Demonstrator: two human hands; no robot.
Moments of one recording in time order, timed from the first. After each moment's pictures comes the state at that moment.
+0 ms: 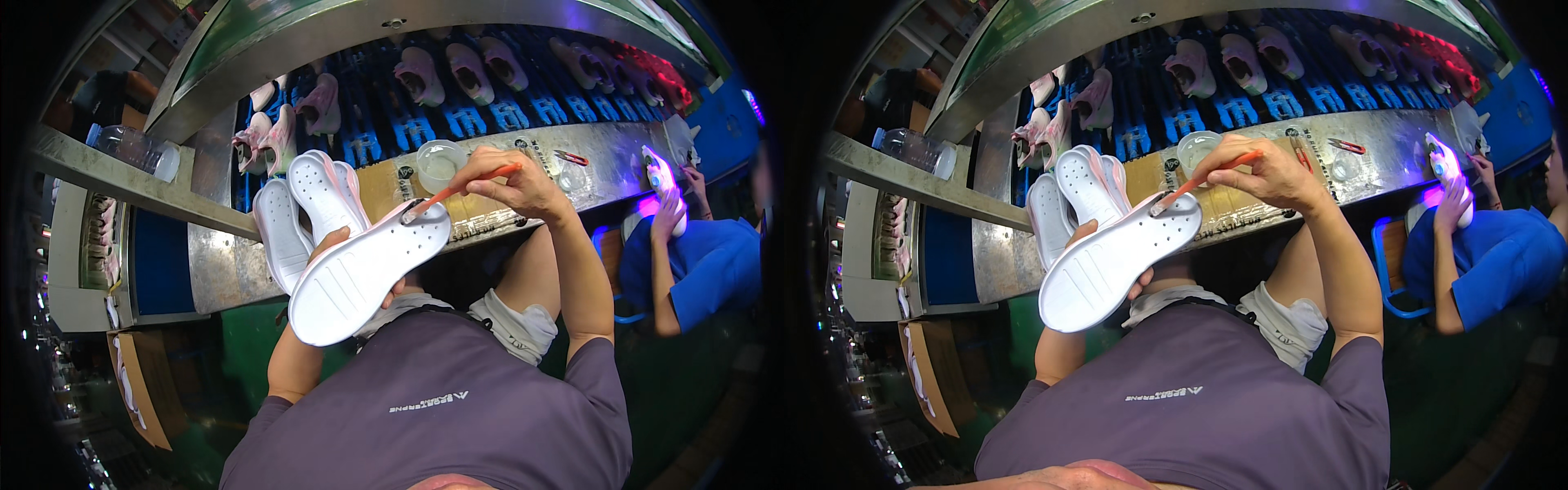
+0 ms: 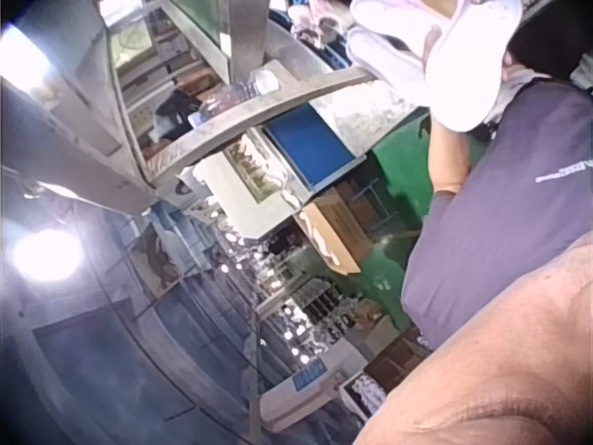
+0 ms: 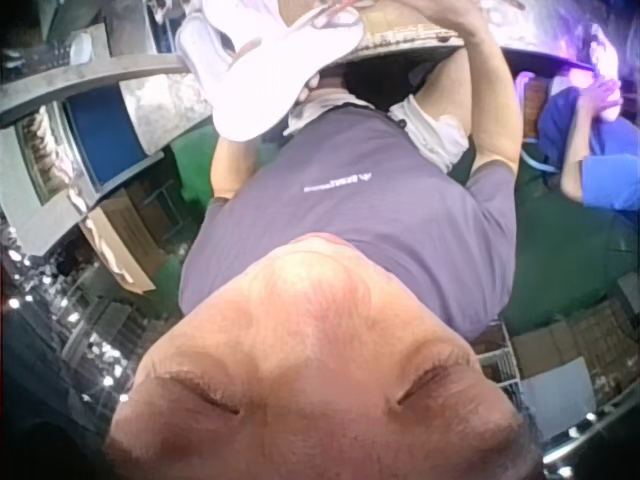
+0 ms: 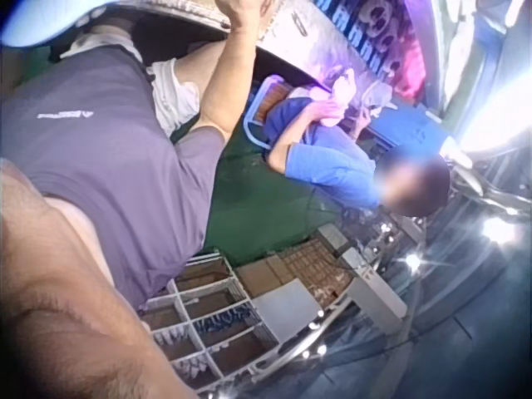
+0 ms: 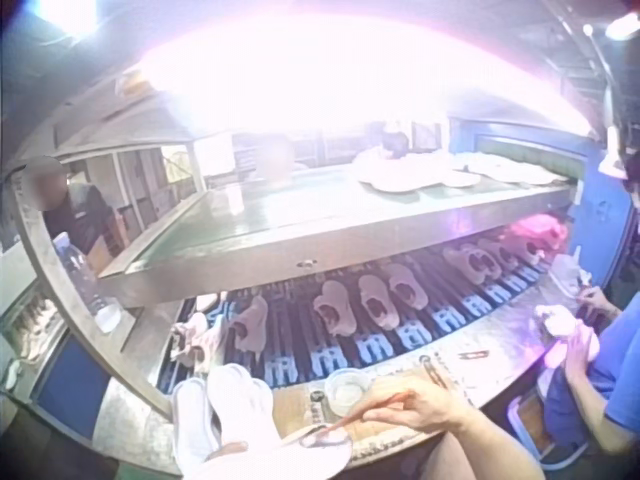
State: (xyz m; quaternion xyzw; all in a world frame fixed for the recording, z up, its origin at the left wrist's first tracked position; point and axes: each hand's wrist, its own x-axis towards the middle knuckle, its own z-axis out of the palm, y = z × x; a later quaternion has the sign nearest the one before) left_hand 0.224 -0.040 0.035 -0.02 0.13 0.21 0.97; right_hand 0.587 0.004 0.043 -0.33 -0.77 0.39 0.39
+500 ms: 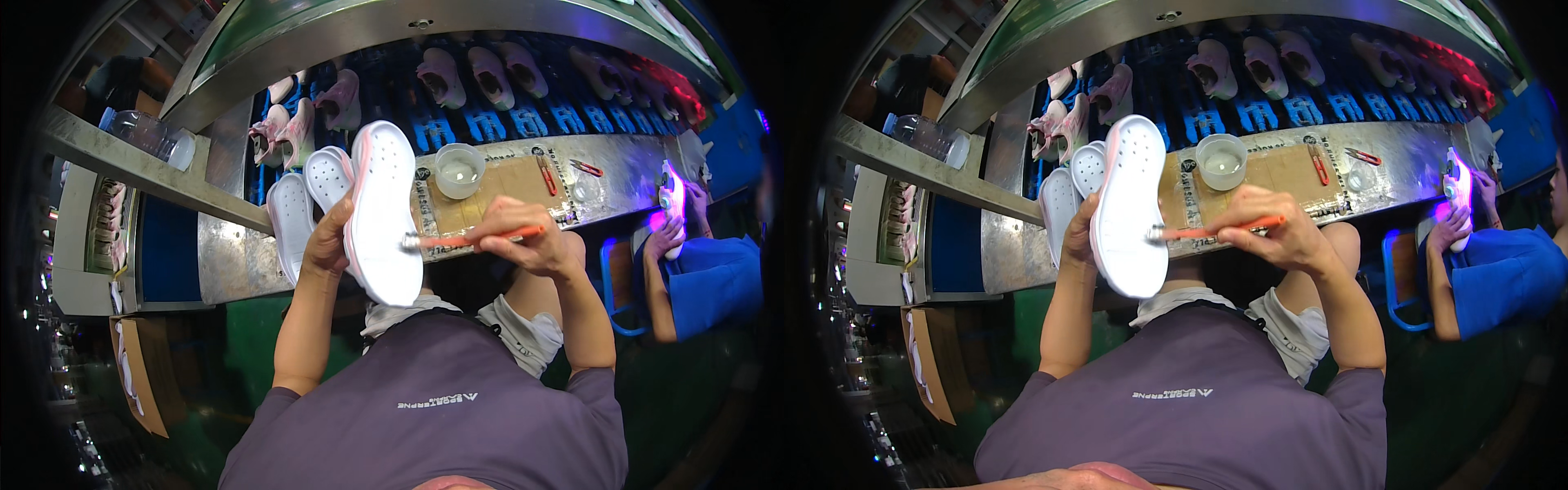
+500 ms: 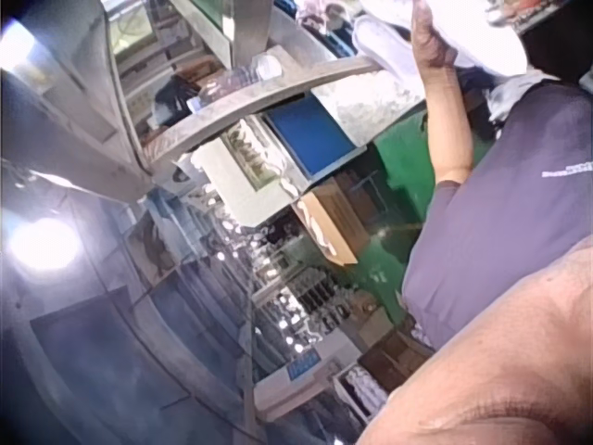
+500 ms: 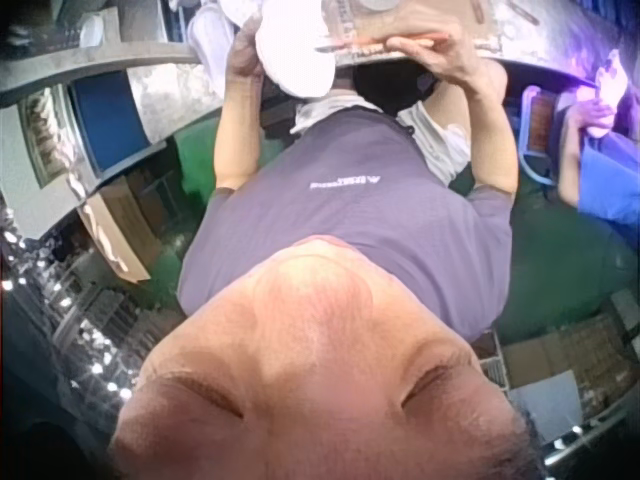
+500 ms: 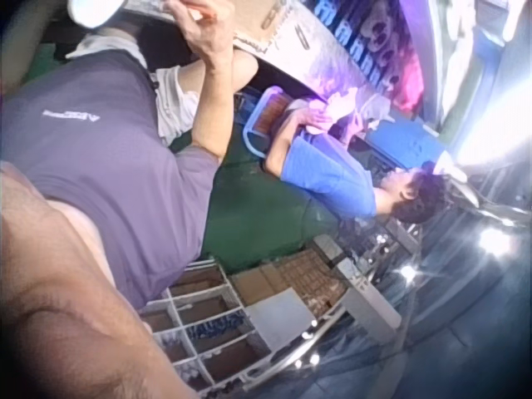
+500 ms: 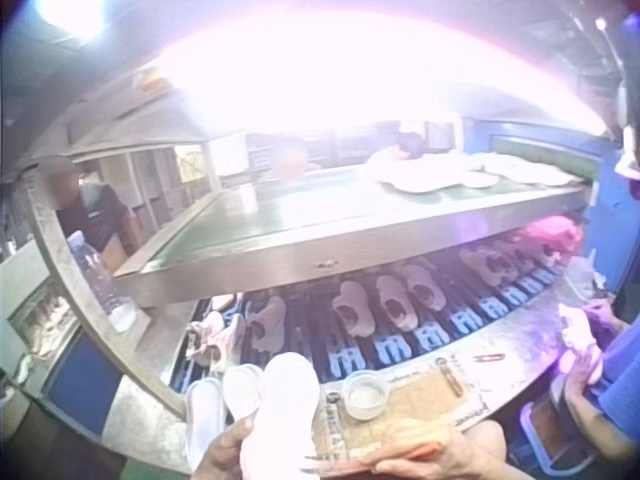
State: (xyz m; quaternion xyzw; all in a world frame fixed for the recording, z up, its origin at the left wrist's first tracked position) left_hand 0.217 0.014 -0.002 0.34 0.25 0.38 0.82; right_hand 0.558 -0.048 0.039 -0.32 -0.74 0.41 0.43
